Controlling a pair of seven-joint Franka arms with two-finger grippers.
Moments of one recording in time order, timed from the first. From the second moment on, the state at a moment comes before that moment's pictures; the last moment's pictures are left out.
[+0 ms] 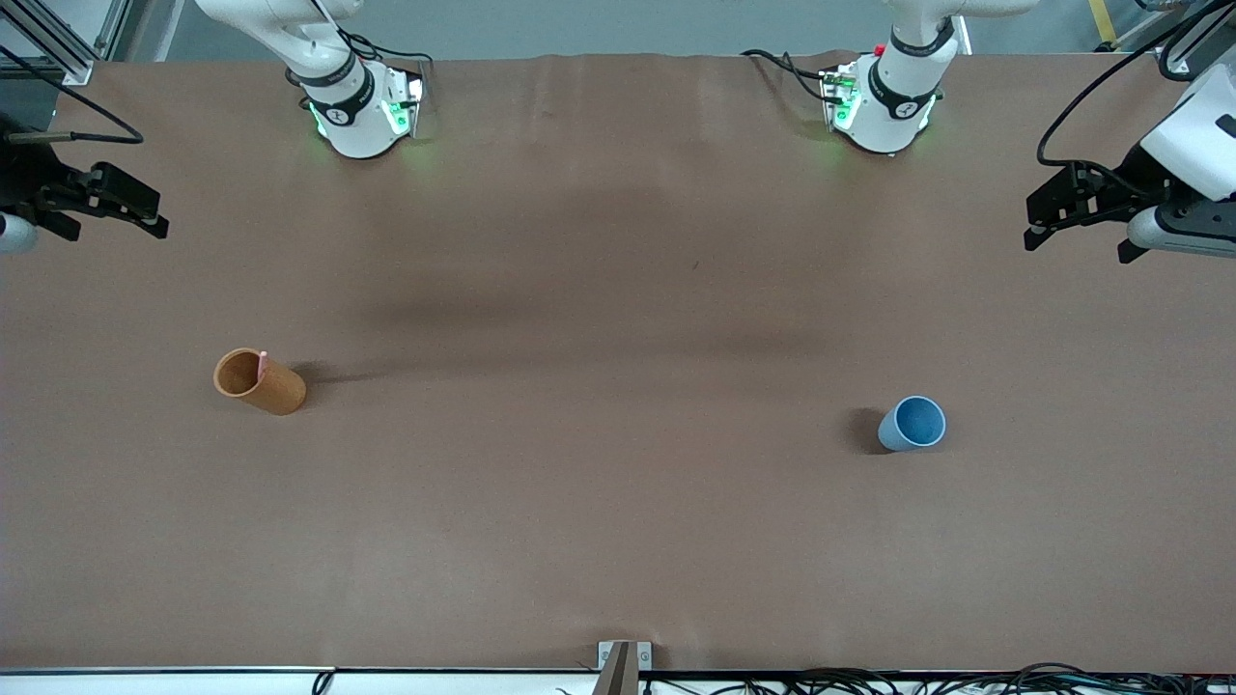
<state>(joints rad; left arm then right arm) -0.10 -0.01 -0.03 -1.52 -0.02 1.56 0.04 0.03 -0.03 -0.01 -1.52 0.01 1.44 0.00</state>
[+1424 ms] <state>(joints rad) -0.02 0.46 -0.02 -1.70 -0.02 2.17 0.09 0.12 -0.02 0.00 -1.92 -0.20 1.81 0.06</state>
